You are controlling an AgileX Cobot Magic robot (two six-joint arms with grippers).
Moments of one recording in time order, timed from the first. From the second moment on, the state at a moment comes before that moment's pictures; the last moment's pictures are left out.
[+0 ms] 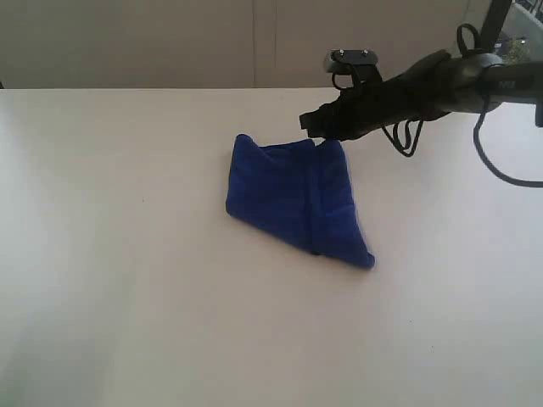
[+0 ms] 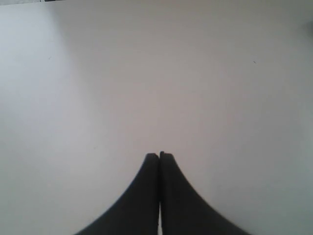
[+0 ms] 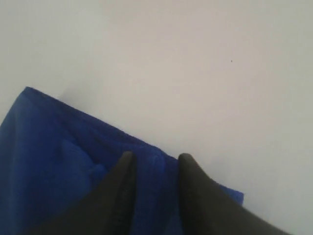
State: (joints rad) left arm 0.07 0.00 0.02 -0.13 0.43 0.18; right arm 0.19 2.33 -1.72 1.02 0.48 -0.99
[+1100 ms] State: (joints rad) left arm 0.07 0.00 0.02 -0.13 0.43 0.18; right arm 0.22 2.42 -1.80 1.03 0.49 -1.00
